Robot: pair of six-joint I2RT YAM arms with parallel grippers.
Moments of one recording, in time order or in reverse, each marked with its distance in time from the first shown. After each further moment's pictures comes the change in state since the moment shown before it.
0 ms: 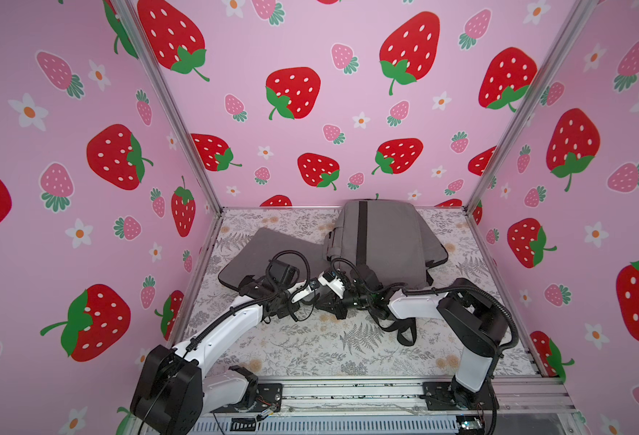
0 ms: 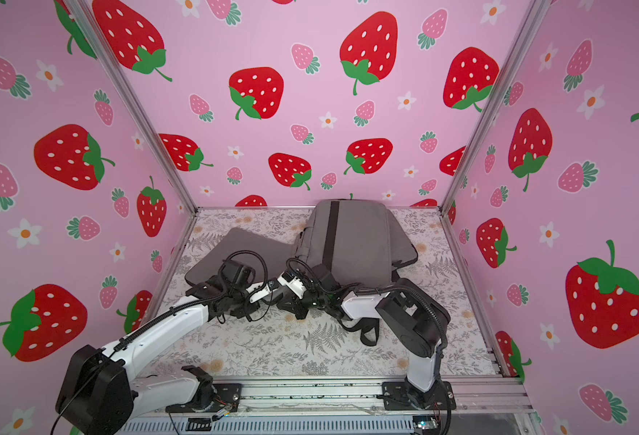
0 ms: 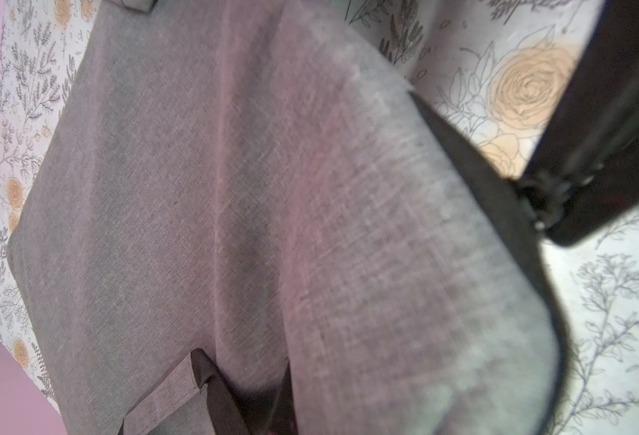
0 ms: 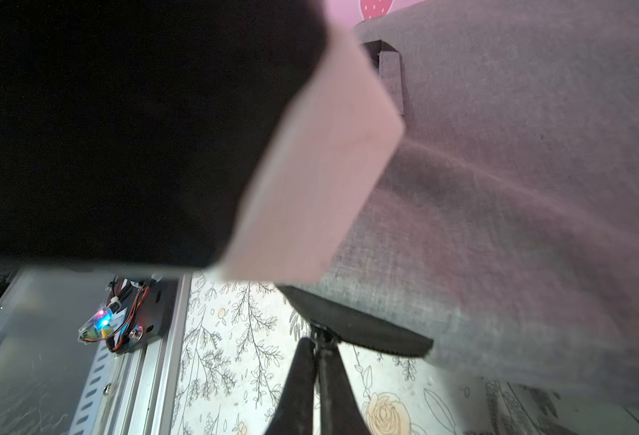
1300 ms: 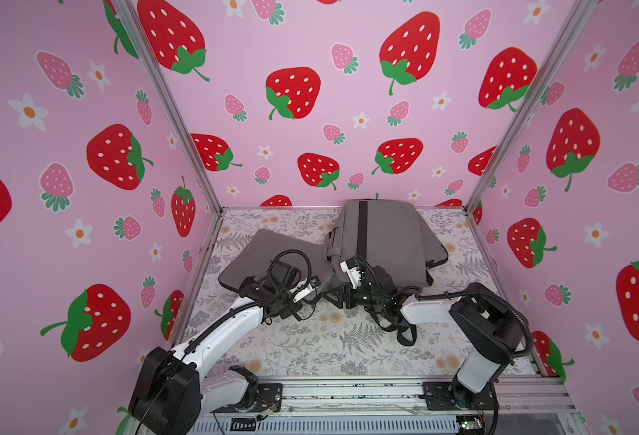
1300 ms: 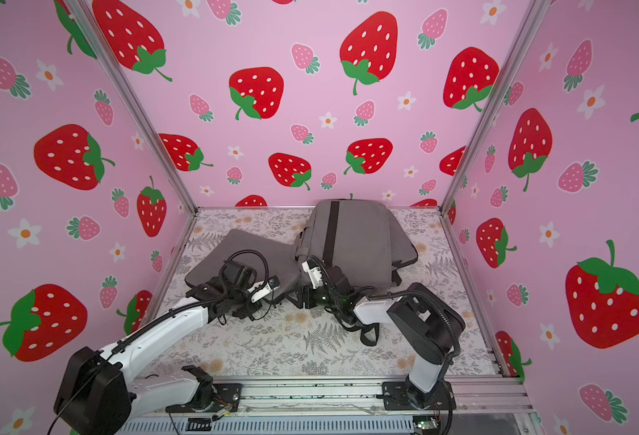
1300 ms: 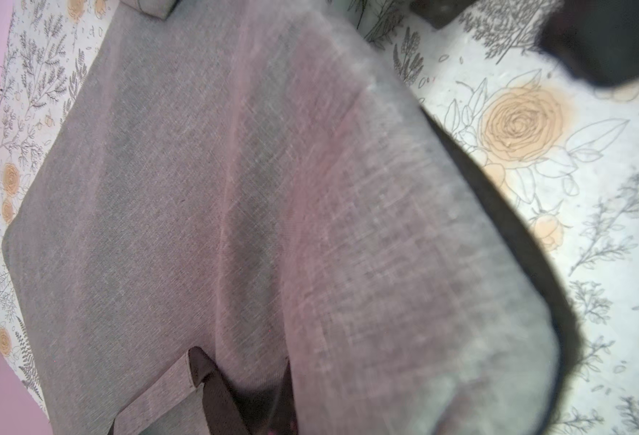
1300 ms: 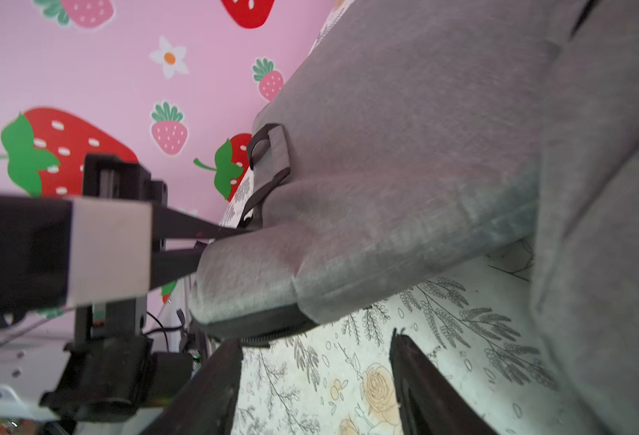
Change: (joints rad) left arm -0.029 -0.011 0.000 0.003 -0.006 -0.090; right arm -0.071 -0.078 -0.108 0.114 0.207 0.578
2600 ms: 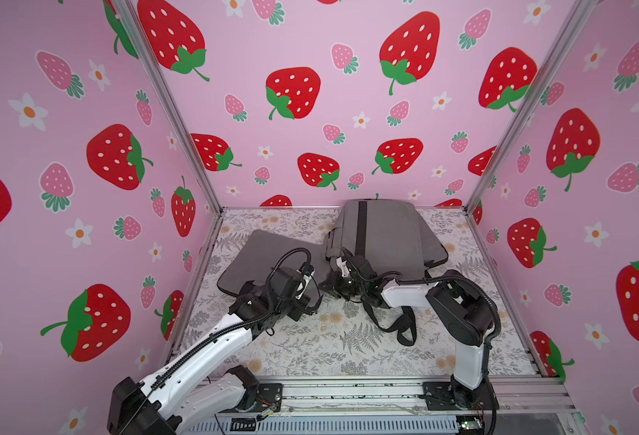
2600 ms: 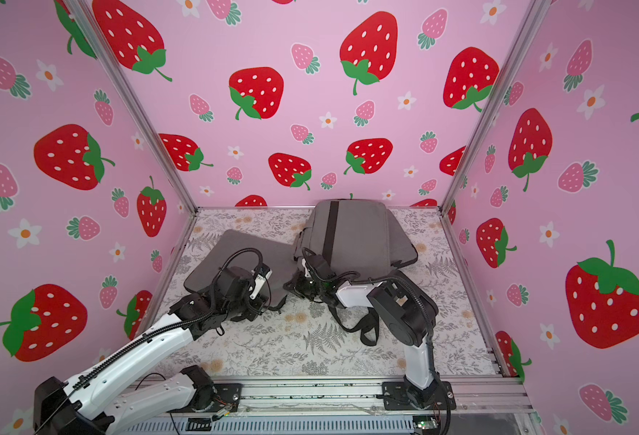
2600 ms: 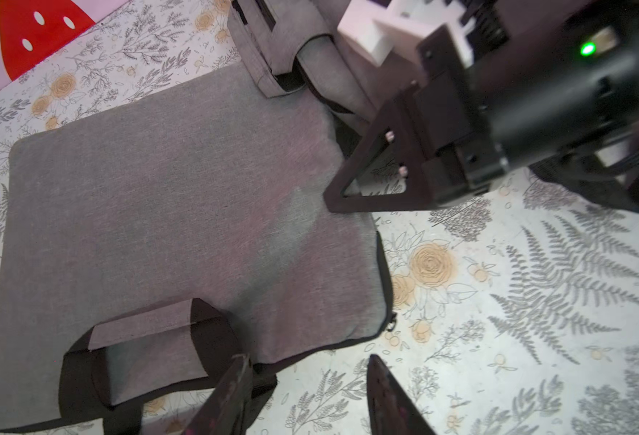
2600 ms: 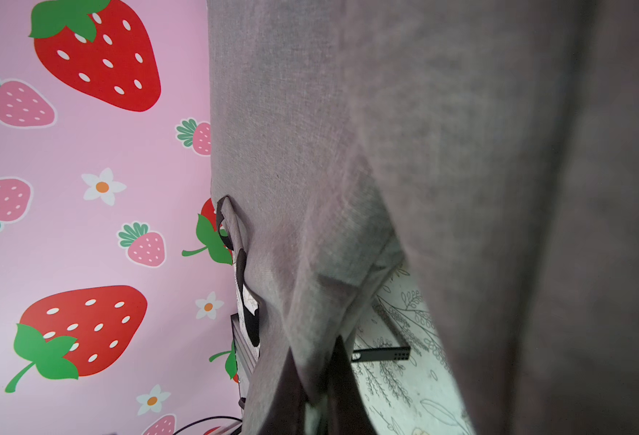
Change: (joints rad) left arm -0.222 -0.209 0.041 -0.085 -0.126 -0.700; right arm 0.000 0.191 0.277 -0.262 0.046 0.433
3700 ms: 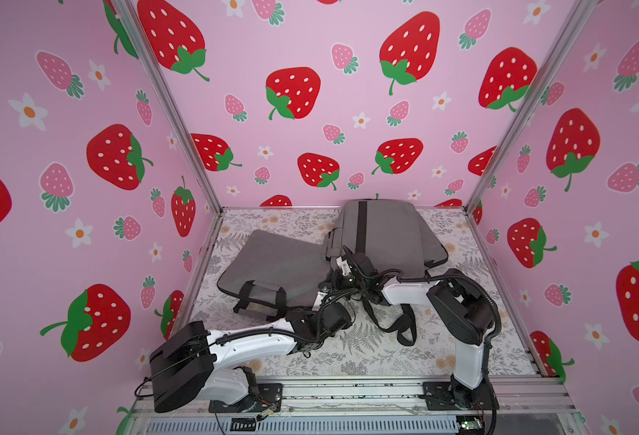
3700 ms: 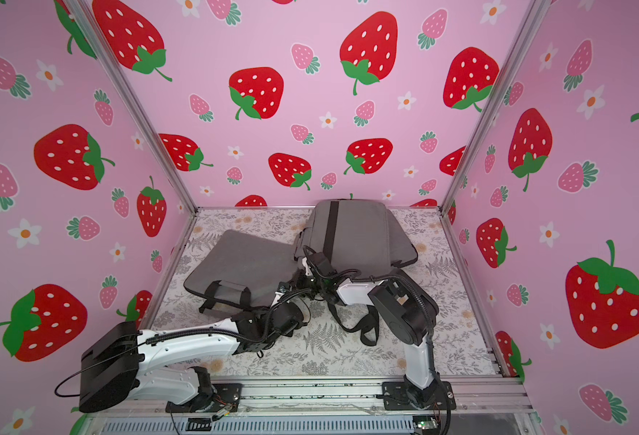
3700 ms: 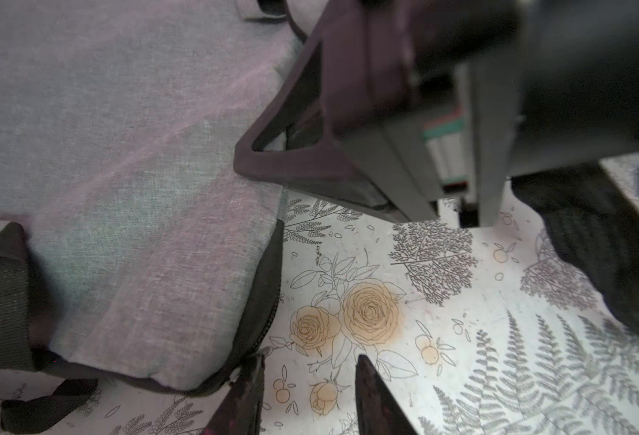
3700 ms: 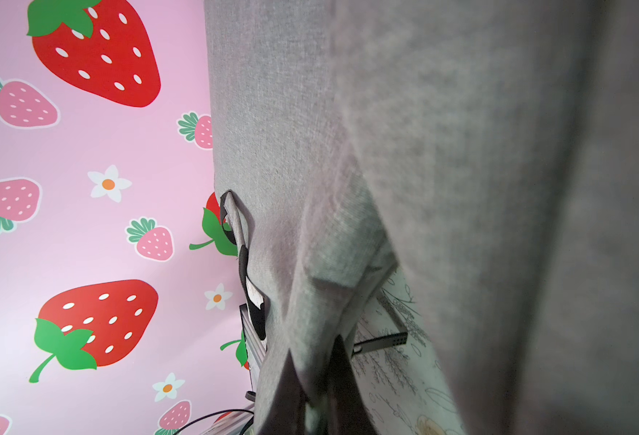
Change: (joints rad) left arm -0.362 0.365 -0.104 0.279 -0.386 -0.669; right arm -0.018 0.000 0.016 -0.031 -0.060 0.007
